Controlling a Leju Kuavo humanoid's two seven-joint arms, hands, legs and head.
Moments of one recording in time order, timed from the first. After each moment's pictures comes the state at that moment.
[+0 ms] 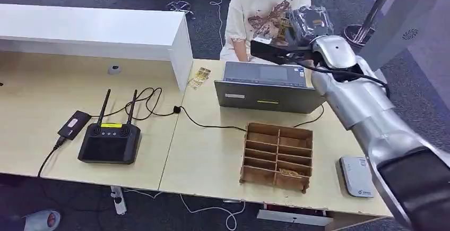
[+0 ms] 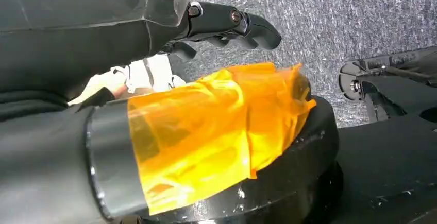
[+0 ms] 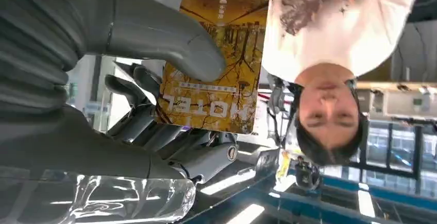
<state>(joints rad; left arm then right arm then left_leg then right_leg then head) -0.15 -0.06 -1.40 -0.14 1.38 0.22 0.01 -1.16 -0.13 0.78 -0.71 1.03 -0.01 0.19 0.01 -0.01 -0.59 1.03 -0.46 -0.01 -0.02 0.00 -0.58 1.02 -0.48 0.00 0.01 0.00</state>
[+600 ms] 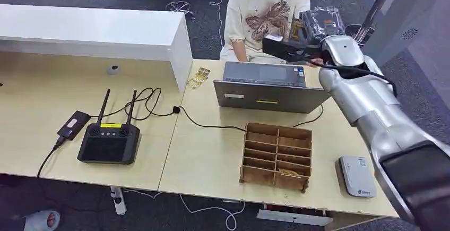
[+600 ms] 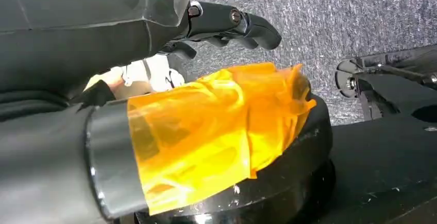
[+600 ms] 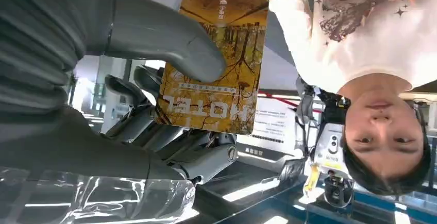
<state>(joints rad) -0.15 -0.06 -1.40 -0.14 1.41 0.23 0.00 -1.19 -0.12 0.75 -0.58 1.05 -0.05 0.19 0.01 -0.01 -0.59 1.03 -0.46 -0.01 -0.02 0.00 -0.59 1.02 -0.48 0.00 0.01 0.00</state>
